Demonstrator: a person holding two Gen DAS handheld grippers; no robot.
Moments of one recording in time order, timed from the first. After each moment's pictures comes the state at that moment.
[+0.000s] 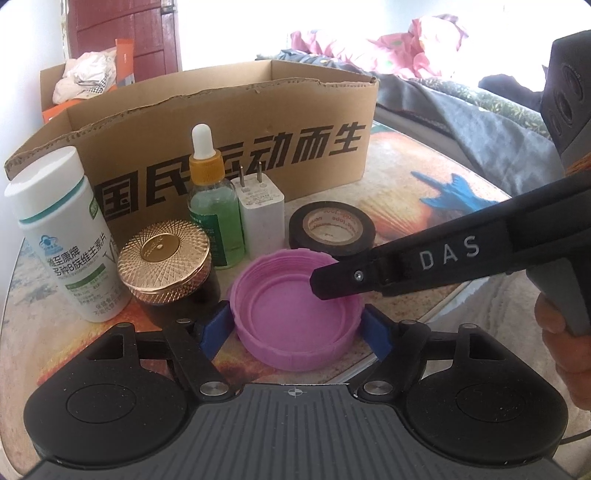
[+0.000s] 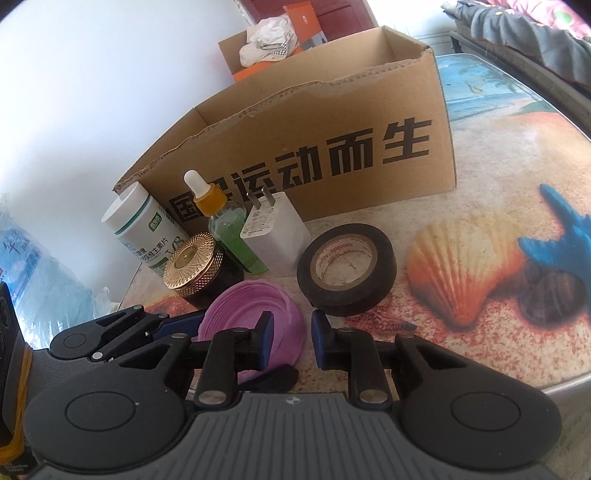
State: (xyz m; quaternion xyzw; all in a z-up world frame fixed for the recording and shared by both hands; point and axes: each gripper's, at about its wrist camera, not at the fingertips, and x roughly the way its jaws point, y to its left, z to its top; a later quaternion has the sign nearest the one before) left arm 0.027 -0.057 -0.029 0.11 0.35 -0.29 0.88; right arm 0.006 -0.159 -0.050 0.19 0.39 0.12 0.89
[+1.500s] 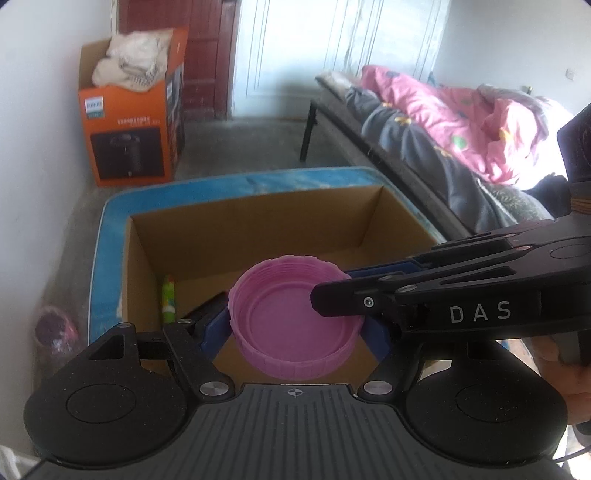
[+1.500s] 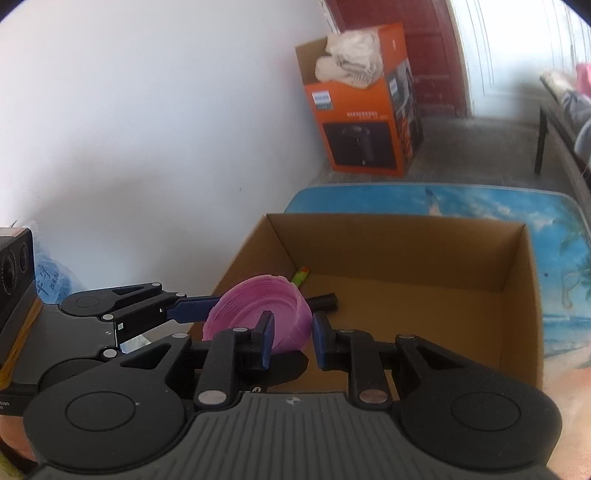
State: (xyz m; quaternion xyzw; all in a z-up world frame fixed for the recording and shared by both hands) left arm 0.206 -0.024 0.085 0.03 0.41 -0.24 0.88; right arm 0.210 -0.129 0.078 0.11 0.41 0.22 0.88
